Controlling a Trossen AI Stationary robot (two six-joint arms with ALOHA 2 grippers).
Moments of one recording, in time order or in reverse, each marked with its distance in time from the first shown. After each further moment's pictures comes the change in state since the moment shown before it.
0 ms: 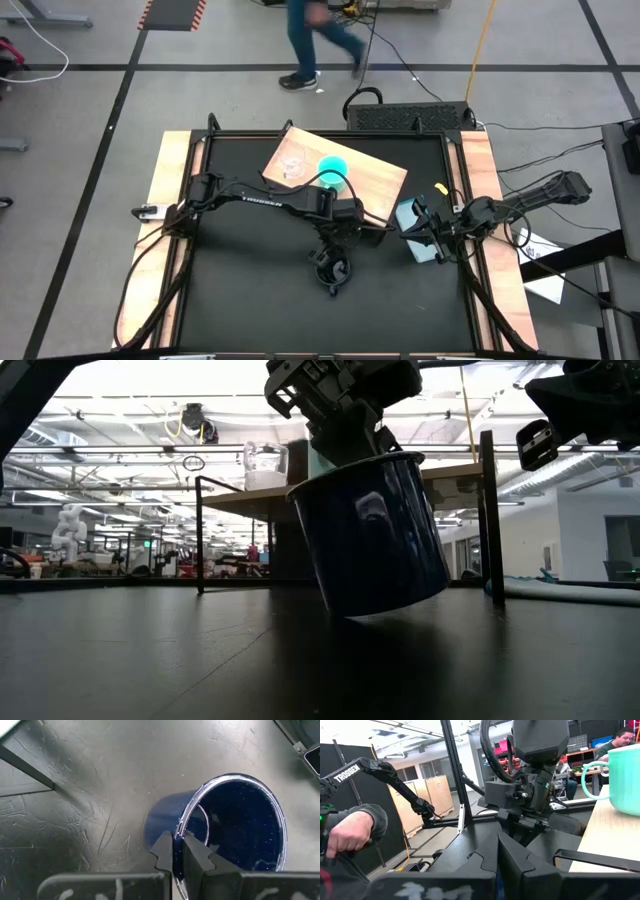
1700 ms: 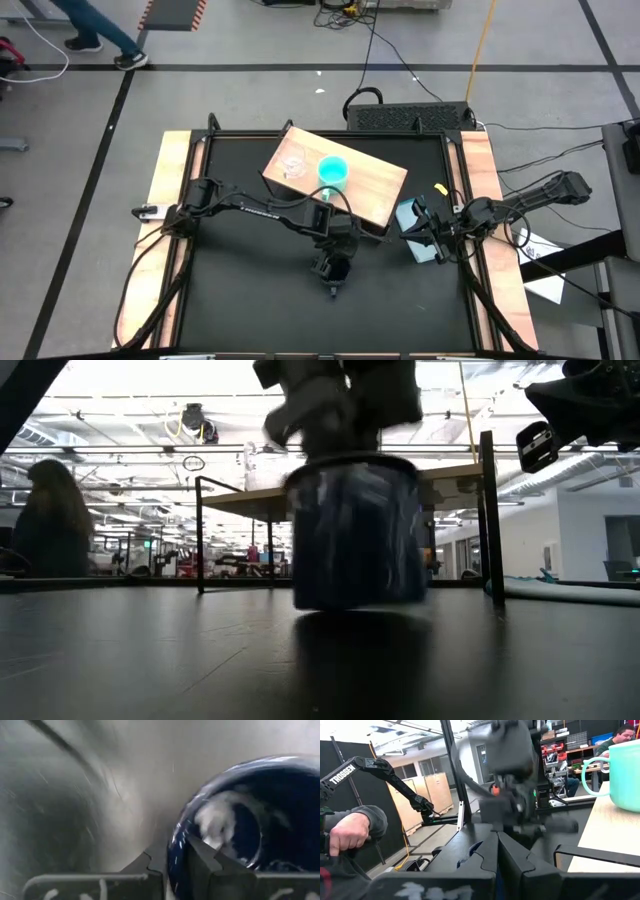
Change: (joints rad) left arm -0.078 0.003 -0.090 0.065 -0.249 -0.157; right arm 0.000 0.000 0.000 -0.015 0.000 0.000
